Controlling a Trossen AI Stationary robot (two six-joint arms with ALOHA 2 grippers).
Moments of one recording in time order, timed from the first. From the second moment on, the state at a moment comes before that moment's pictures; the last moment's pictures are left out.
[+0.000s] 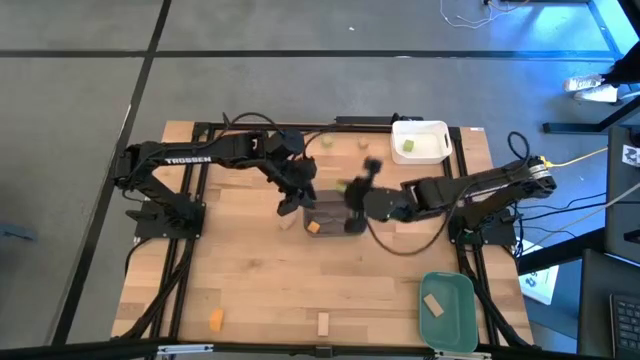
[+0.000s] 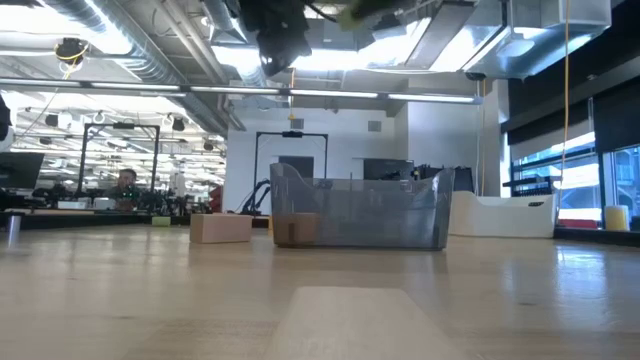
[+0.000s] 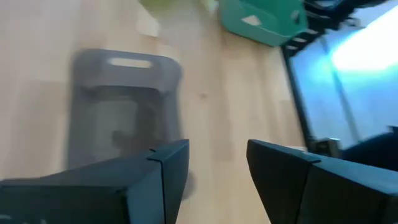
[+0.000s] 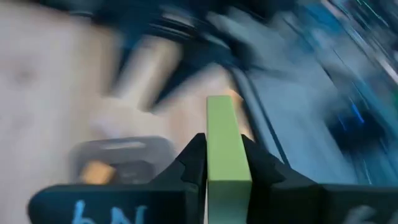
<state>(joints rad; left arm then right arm) 0.20 1.50 1.35 -0.57 0.45 -0.10 0.23 1.49 1.35 -0.51 0.71 -0.04</state>
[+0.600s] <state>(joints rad) 0.23 1.50 1.35 -0.57 0.35 -0.07 -0.51 1.44 1.35 -1.24 0.46 0.56</state>
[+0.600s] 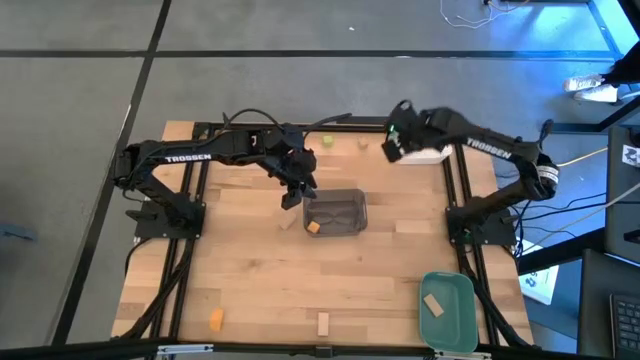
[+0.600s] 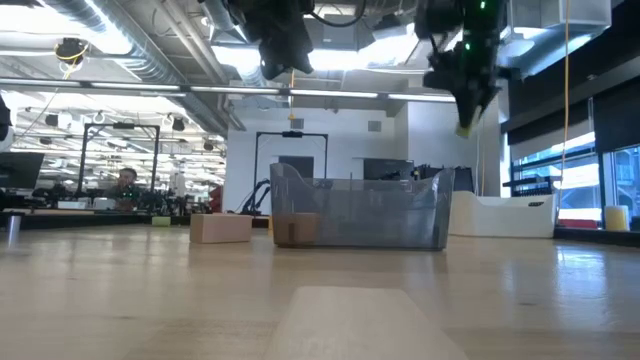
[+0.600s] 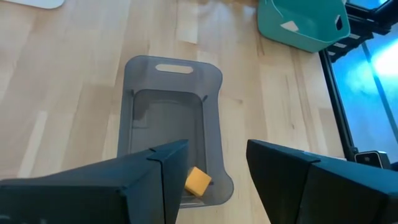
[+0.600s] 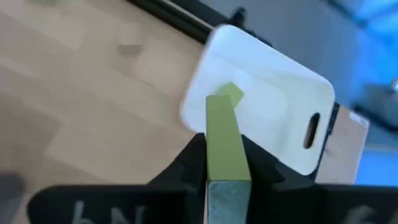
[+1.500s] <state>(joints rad) 0.23 1.50 1.35 -0.62 0.30 -0.10 -0.92 1.86 1.35 -1.19 0.24 0.25</state>
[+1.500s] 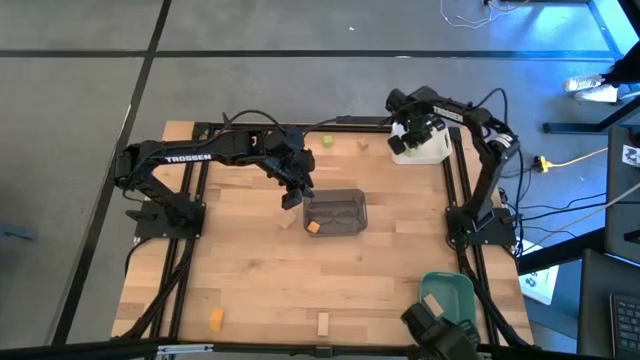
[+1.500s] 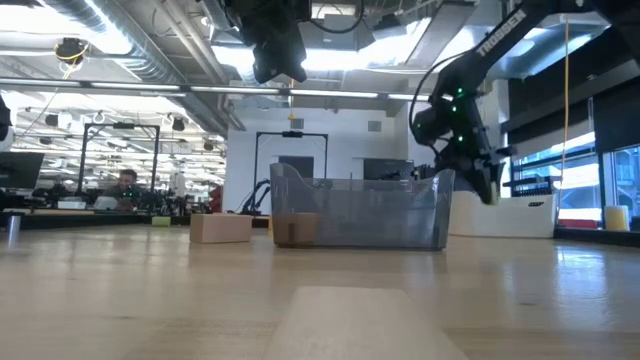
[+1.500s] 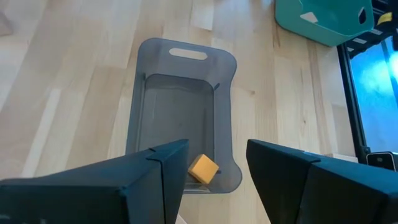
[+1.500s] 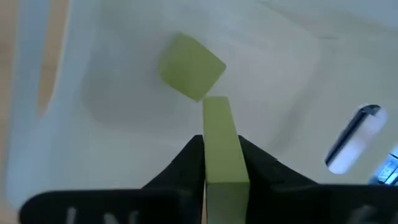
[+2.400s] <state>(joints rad) 0.19 1.51 1.26 -0.93 0.09 -0.52 -0.71 1.34 1.39 -1.15 0.17 0.23</state>
